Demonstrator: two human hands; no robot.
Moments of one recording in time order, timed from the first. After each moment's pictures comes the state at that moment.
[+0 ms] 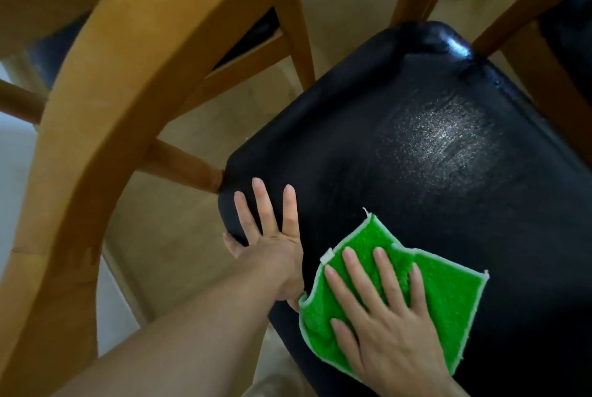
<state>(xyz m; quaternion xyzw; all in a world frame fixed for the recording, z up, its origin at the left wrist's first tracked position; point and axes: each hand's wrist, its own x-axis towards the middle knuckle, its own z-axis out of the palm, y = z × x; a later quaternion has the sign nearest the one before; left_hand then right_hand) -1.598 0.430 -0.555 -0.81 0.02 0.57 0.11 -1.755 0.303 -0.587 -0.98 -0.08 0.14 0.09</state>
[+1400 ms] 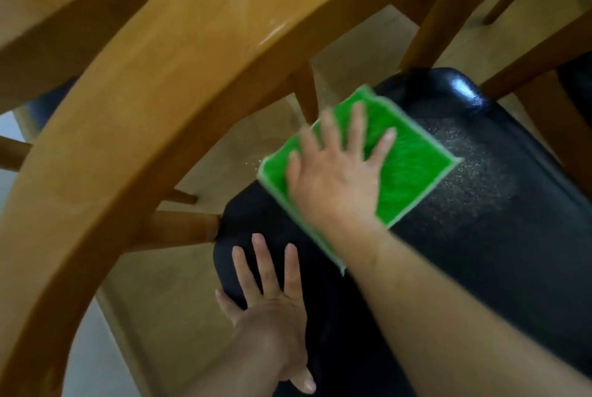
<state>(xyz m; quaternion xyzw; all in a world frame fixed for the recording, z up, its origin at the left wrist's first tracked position) -1.596 0.432 -0.585 -0.74 -0.02 0.64 0.19 -1.495 0.325 -0.588 -0.99 0.08 0.12 0.07</state>
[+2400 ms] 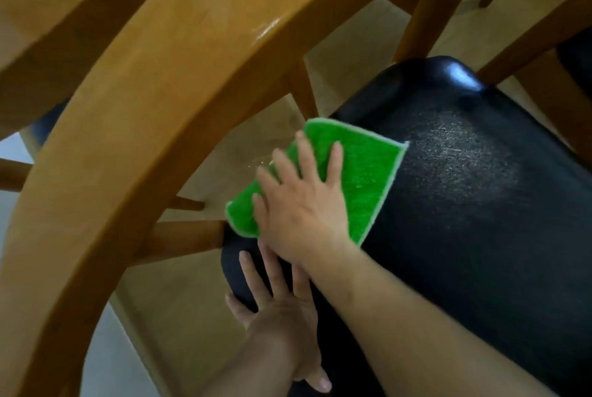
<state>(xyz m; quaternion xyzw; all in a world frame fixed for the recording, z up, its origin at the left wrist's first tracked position) -1.586 0.429 -0.577 -0.69 0.00 0.69 0.22 -1.515 0.361 -0.584 -0.98 -0.03 0.12 0.13</state>
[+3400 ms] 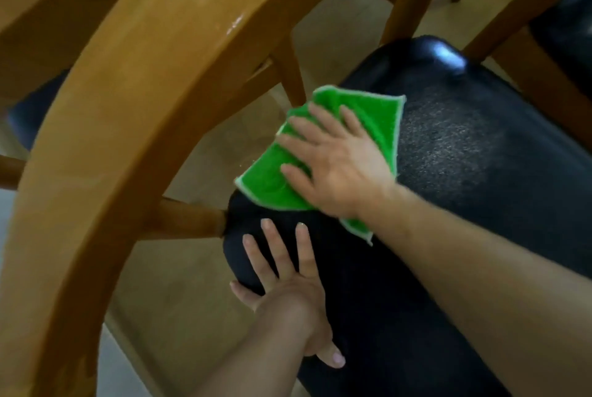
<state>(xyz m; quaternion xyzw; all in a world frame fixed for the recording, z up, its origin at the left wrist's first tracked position) -1.589 0.428 -0.572 -0.73 0.01 0.66 0.17 -1.509 0.303 -0.587 -0.98 -0.09 0.11 0.14</state>
